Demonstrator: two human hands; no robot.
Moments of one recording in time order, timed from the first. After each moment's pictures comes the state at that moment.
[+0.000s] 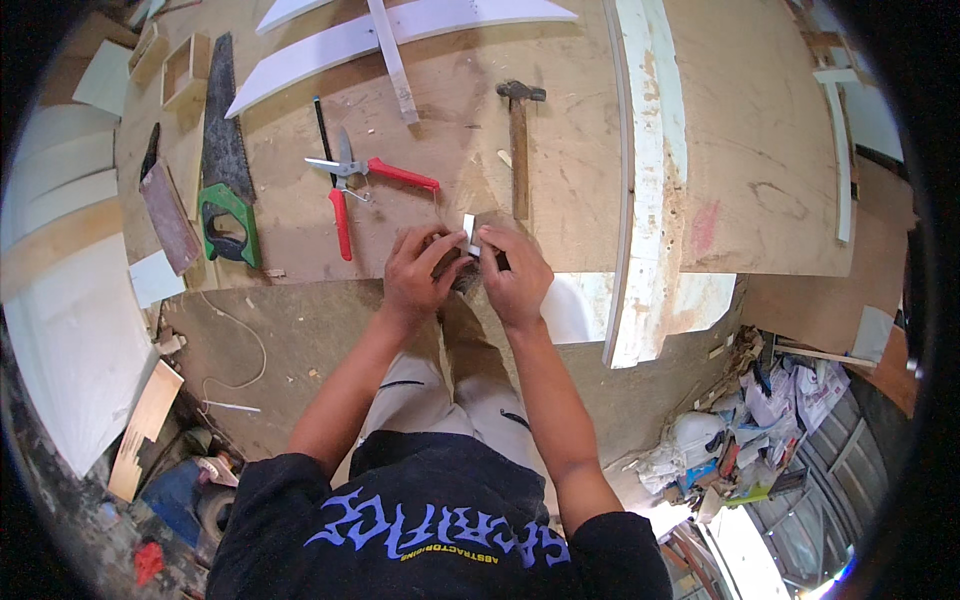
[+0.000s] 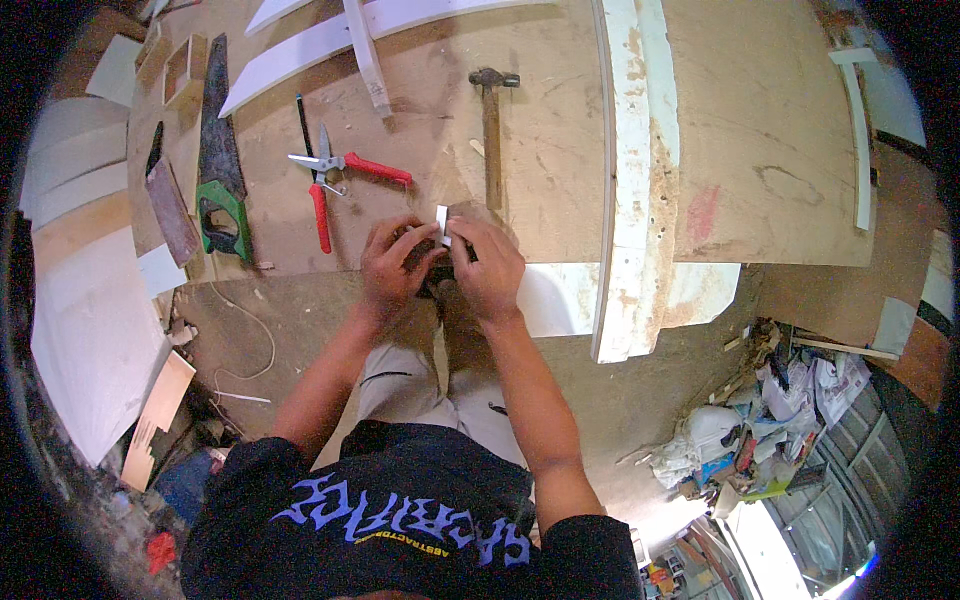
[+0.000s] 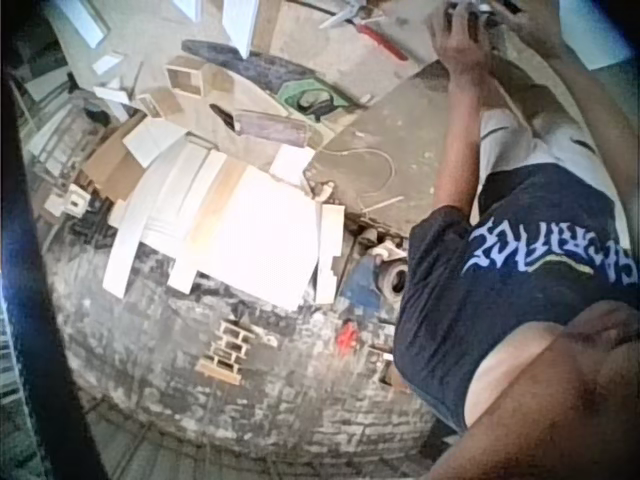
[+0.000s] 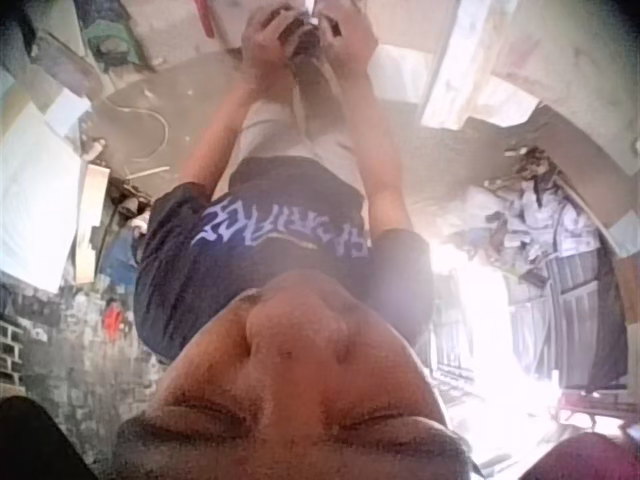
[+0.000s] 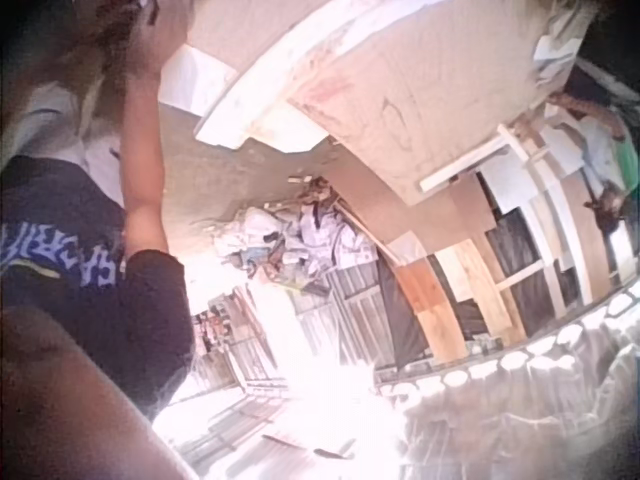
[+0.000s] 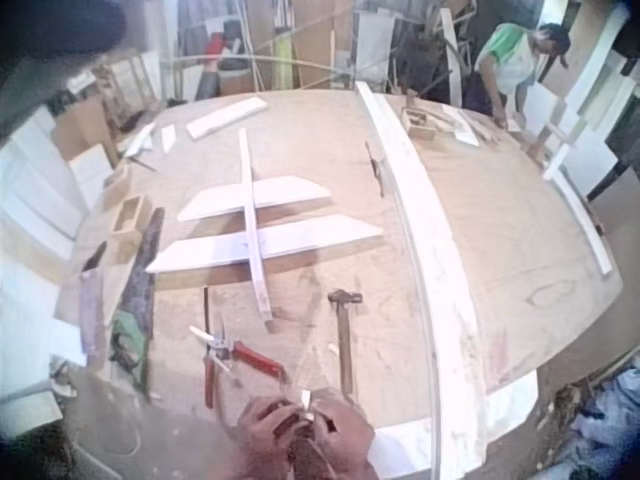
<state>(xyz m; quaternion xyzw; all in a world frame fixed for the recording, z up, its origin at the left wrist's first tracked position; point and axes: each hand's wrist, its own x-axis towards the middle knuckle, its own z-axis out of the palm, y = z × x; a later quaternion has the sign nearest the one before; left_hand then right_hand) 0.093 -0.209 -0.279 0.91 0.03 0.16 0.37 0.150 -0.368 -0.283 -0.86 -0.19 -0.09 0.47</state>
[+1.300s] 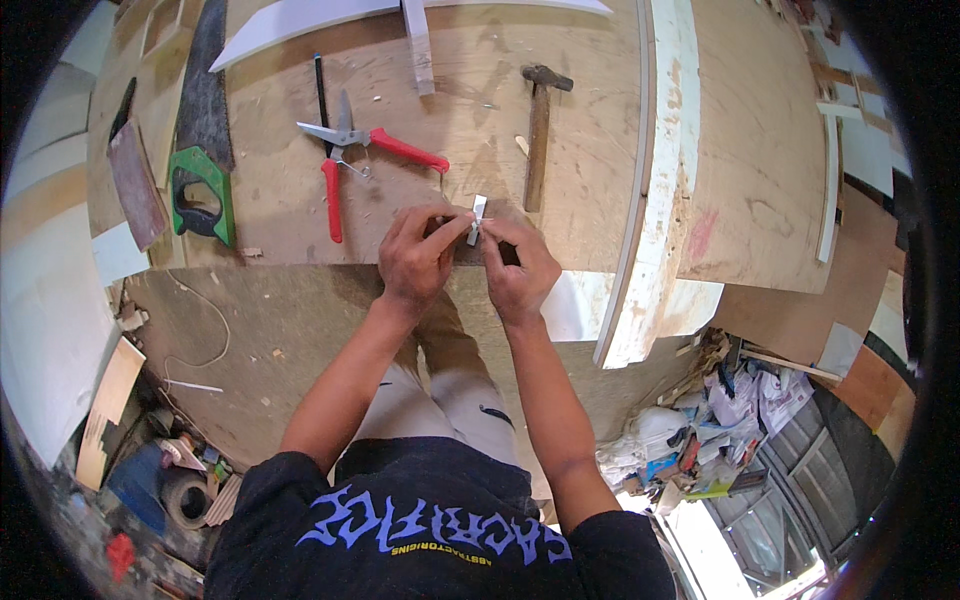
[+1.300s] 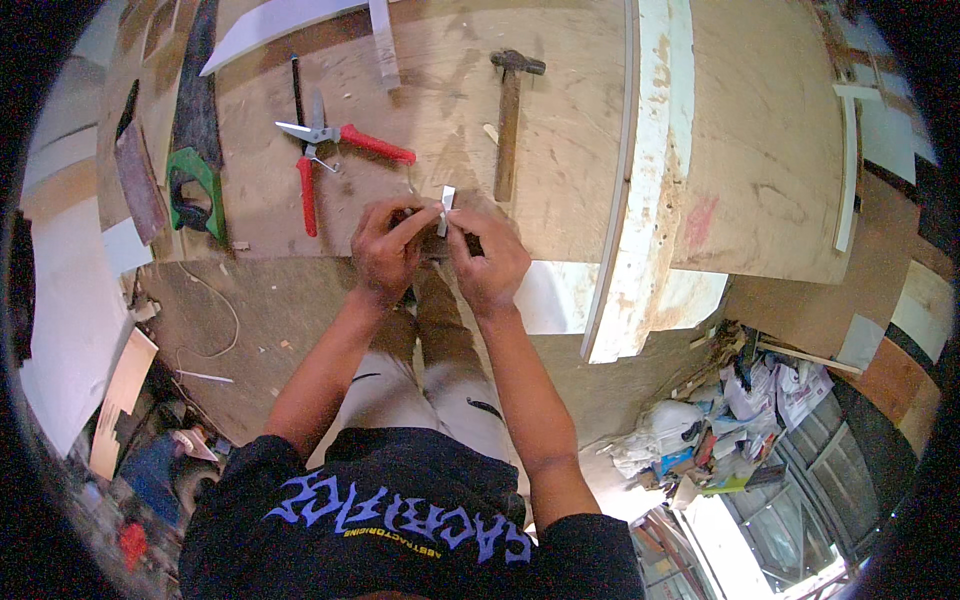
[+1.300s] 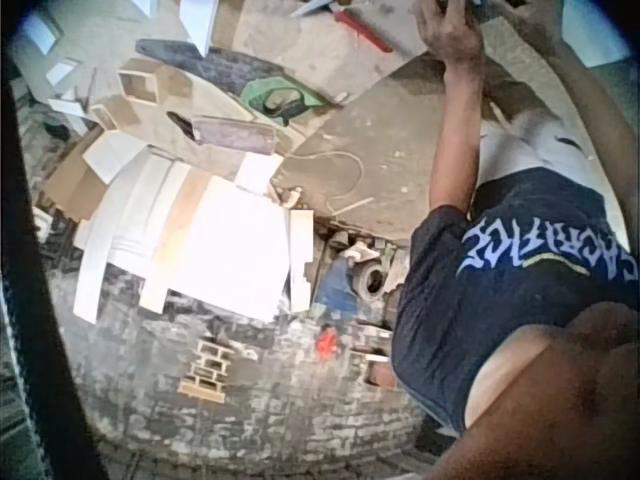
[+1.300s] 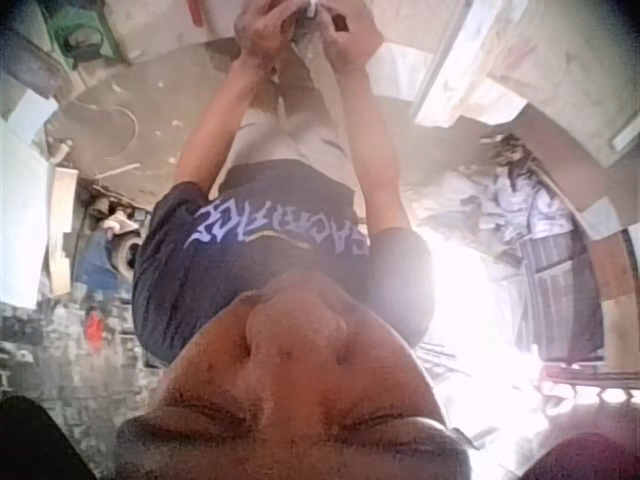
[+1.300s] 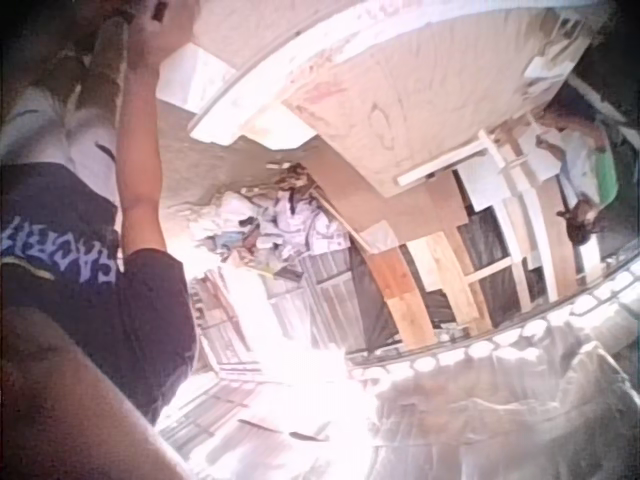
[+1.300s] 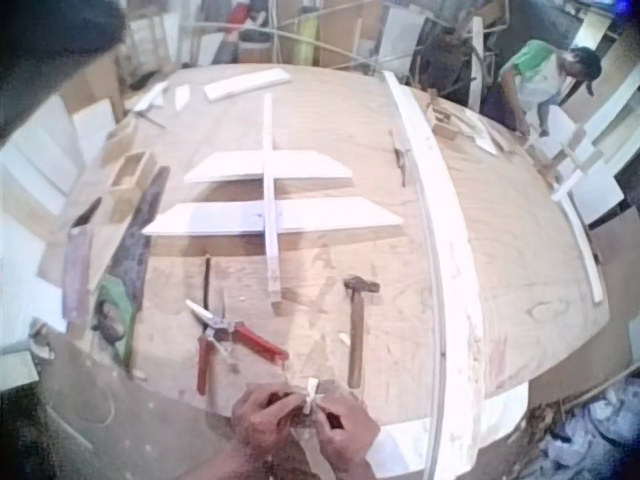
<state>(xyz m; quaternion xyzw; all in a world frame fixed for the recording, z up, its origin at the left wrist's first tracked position) 0.101 -0.217 -0.286 0.89 0.09 0.22 0.38 0.151 -0.364 -0.279 -0.86 -0.18 -0.08 0.47</state>
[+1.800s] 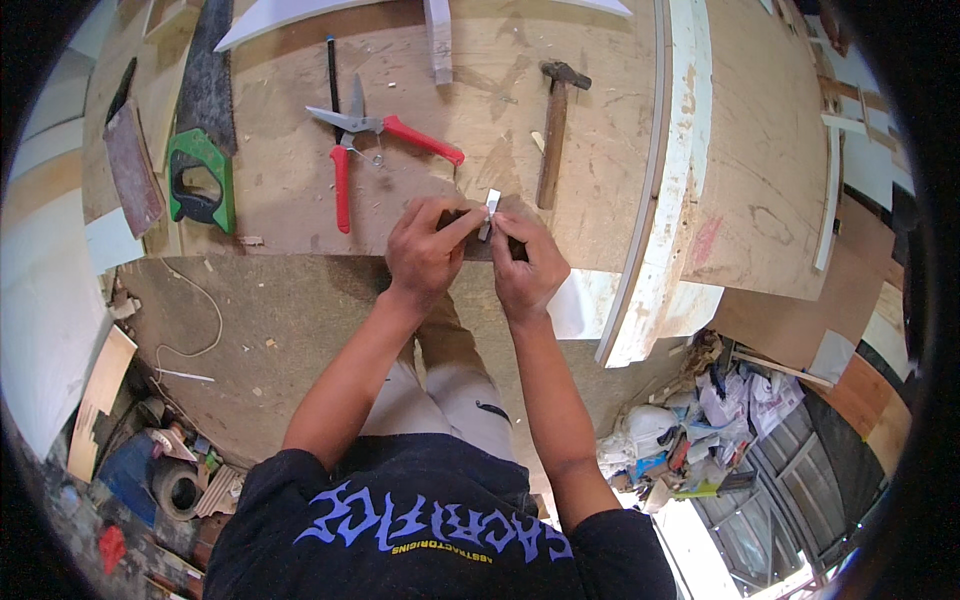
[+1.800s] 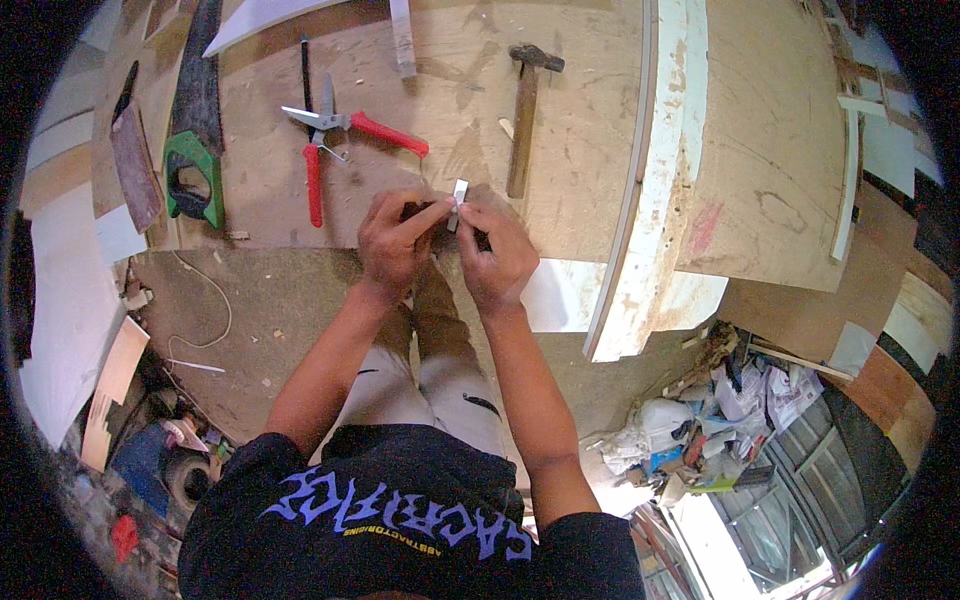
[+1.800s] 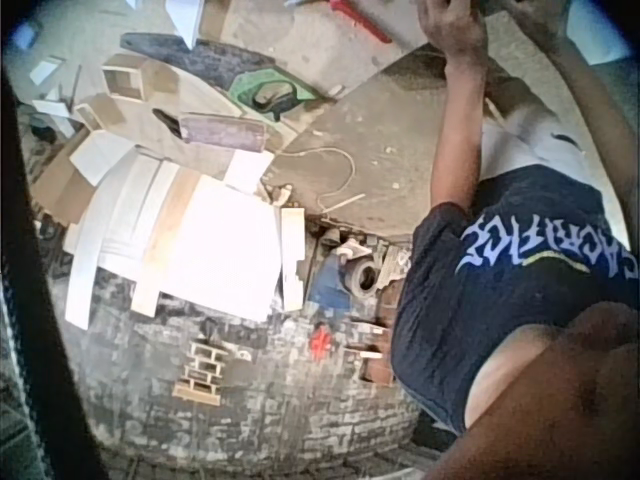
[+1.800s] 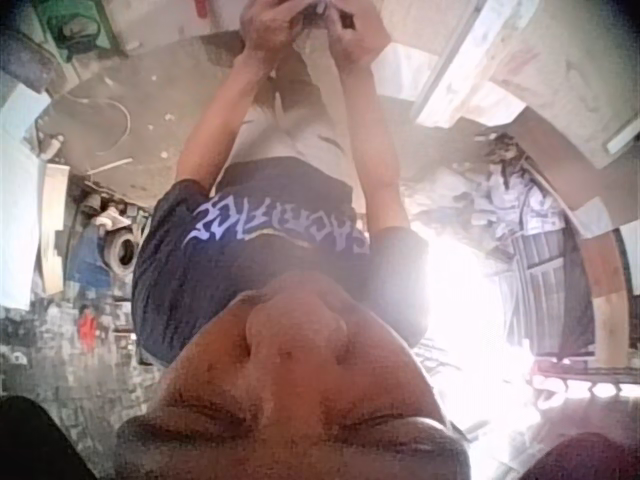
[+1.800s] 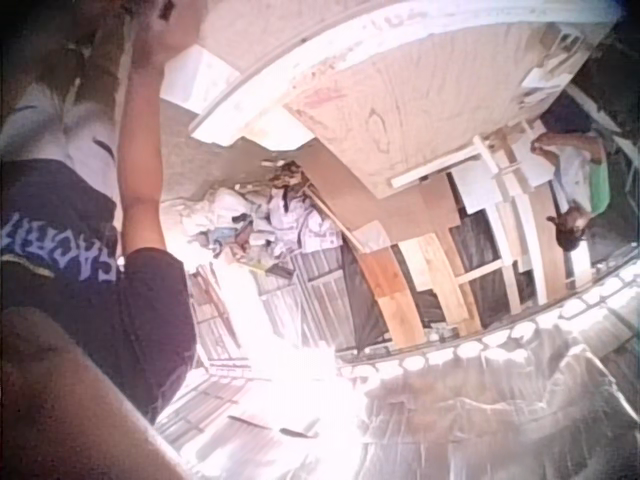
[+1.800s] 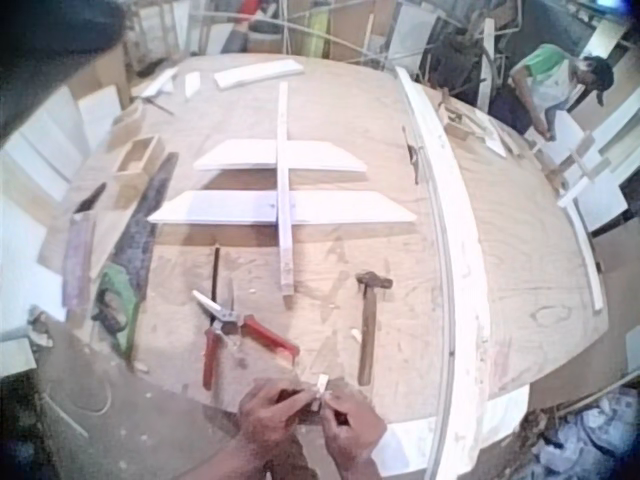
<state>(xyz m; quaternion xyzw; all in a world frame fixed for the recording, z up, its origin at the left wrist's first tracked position) 0.099 -0.216 -0.291 0.90 0.09 0.21 0.38 0.148 -0.362 -0.287 -0.87 -0.18 -0.09 0.44</state>
